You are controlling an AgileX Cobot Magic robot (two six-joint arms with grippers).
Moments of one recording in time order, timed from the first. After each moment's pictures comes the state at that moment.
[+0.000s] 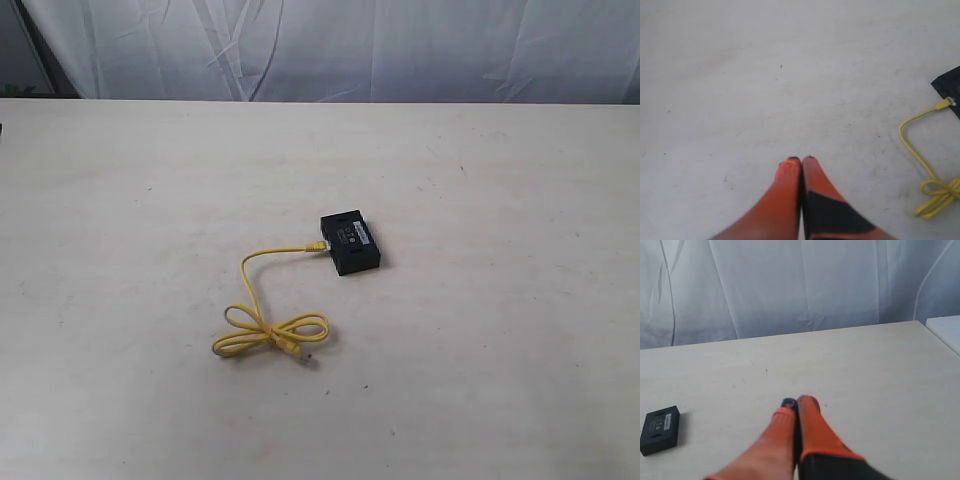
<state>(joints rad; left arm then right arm) 0.00 1.06 -0.88 -0.29 0.75 0.32 0.03 0.03 -0.27 -0.07 0.55 0.18</state>
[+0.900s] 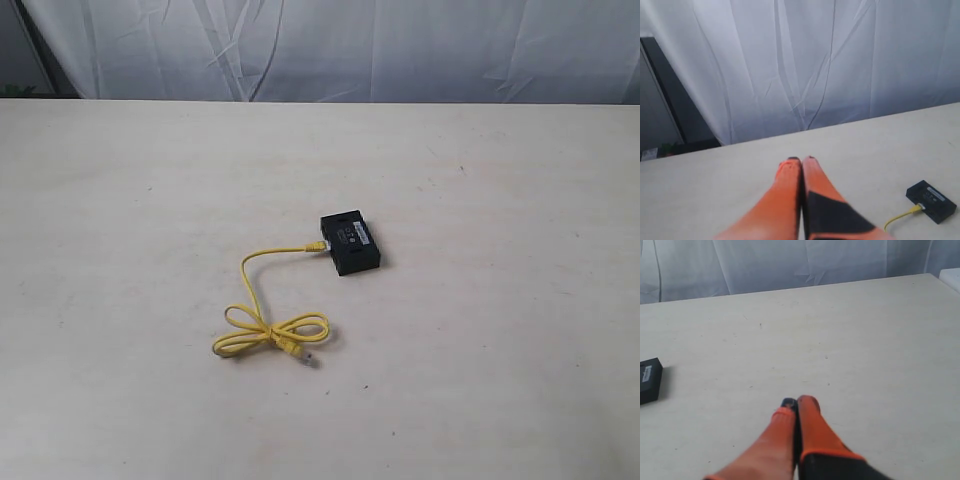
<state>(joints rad) 0.00 0.44 -0.88 -0.29 0.75 0.32 0.03 0.01 0.00 -0.07 0.40 0.18</state>
